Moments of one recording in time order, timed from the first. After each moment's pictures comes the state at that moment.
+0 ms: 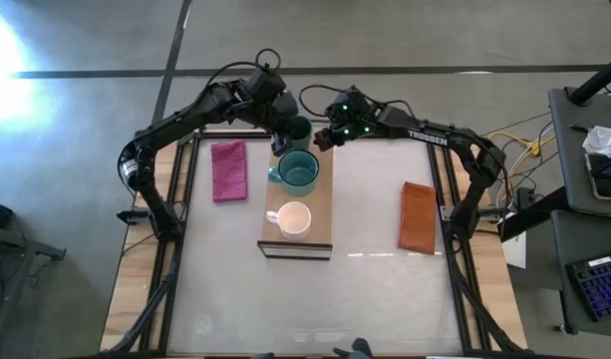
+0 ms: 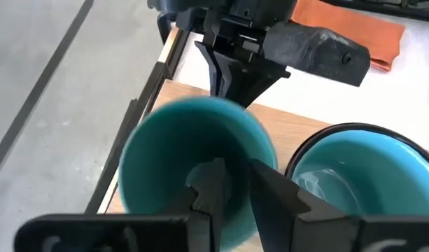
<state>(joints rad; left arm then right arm) 0.51 1.69 1.91 -1.01 0.14 0.21 -0.56 1.77 1.47 -0.42 -0.34 0.52</state>
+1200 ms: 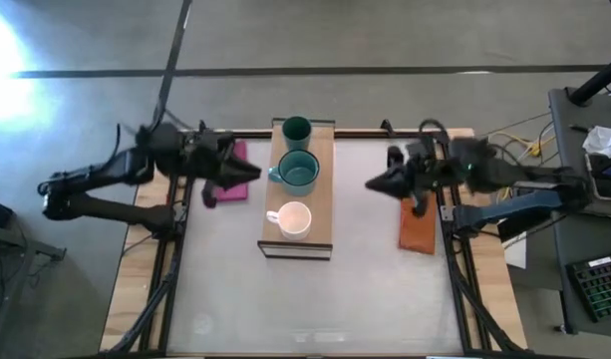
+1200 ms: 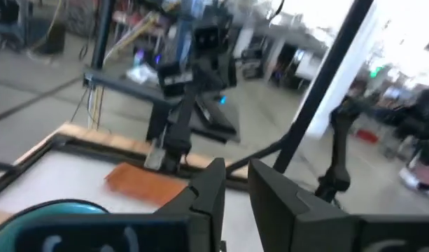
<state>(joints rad) 0.18 0.88 1.10 -0.21 0.27 -0.31 -0.03 0.91 1.02 -0.08 -0.19 0.47</state>
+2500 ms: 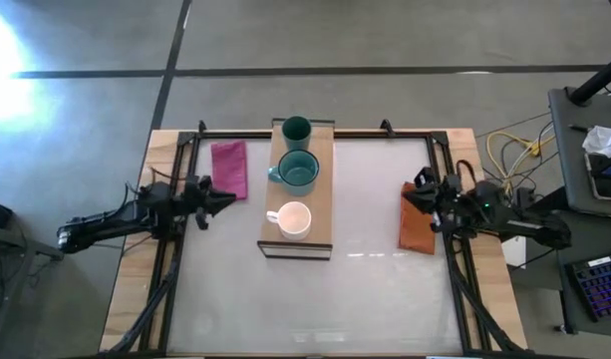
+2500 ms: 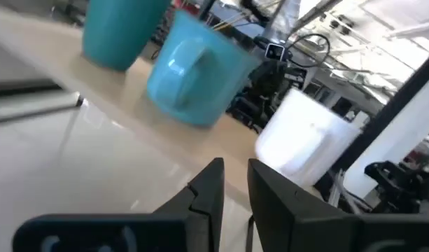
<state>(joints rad) 0.22 0.03 0.08 -0.05 0.04 -0.53 -0.17 0.00 0.05 0.25 -0.12 0.34</state>
